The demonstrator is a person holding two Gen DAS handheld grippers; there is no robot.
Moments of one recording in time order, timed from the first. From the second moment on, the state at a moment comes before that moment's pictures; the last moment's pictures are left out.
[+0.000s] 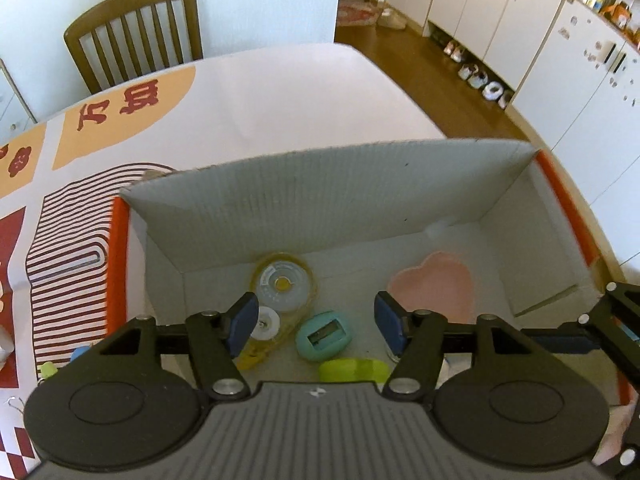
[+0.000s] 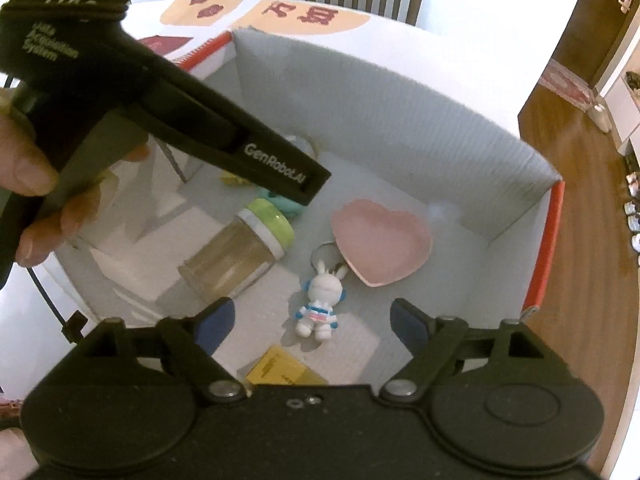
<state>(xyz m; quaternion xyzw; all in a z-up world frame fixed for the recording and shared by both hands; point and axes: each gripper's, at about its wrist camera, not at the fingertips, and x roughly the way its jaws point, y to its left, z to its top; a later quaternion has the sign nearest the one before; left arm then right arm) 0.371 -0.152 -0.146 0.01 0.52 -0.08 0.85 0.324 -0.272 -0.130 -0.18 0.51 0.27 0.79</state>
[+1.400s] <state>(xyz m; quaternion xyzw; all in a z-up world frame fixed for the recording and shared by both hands) 0.210 0.067 -0.057 -0.07 0.41 0.03 0.91 0.229 -0.135 -0.057 -0.16 0.40 0.40 0.81</state>
